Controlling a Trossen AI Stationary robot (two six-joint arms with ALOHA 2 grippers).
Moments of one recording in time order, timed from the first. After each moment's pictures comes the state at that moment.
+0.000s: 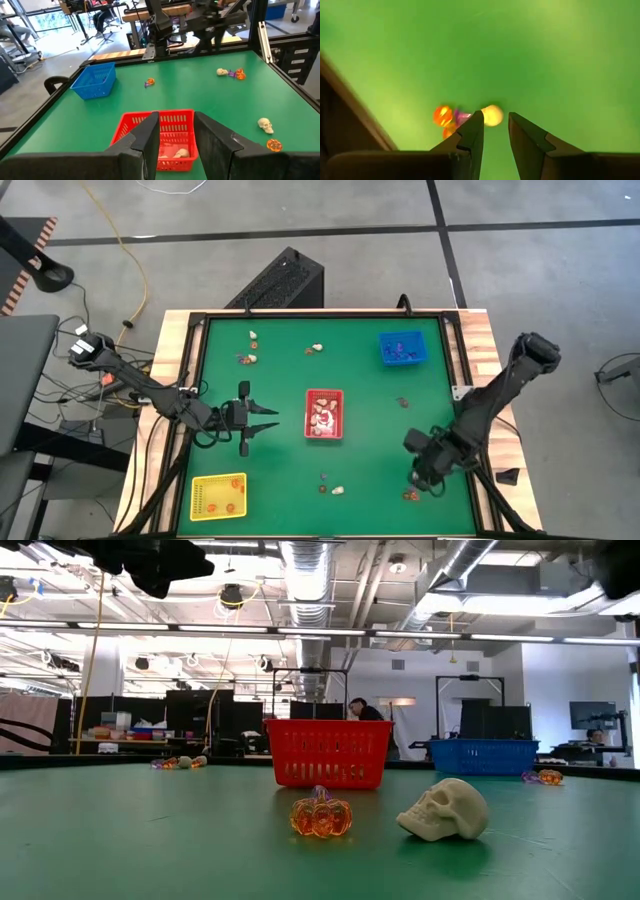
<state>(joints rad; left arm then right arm) -0.49 0.97 0.46 0.36 -0.59 0.05 0.78 1.29 0.88 -0.82 0.08 1.39</state>
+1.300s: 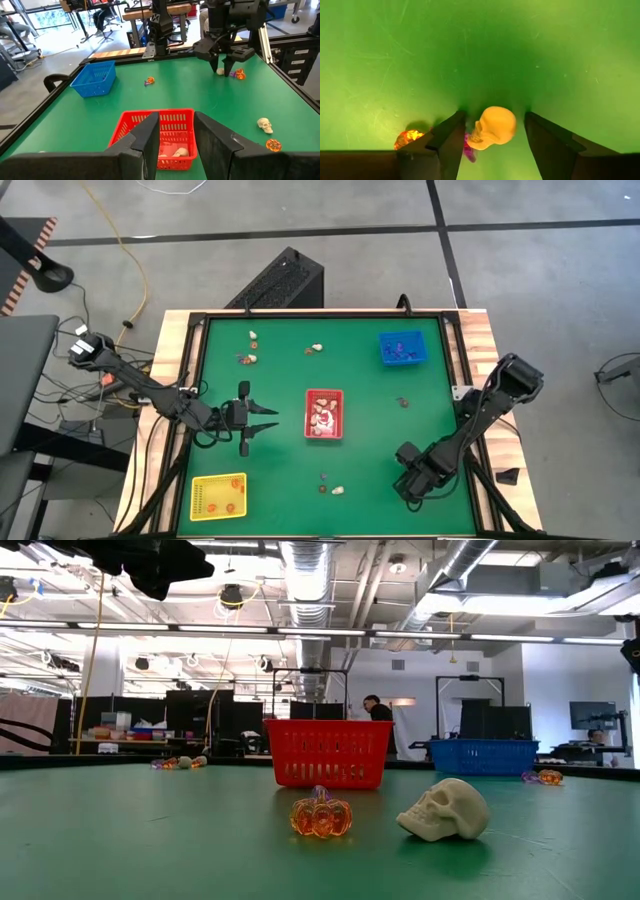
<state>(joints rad) -0.49 0.97 0.46 0.35 -0.59 0.04 0.80 1.64 0.88 -0.69 -0.05 1.68</state>
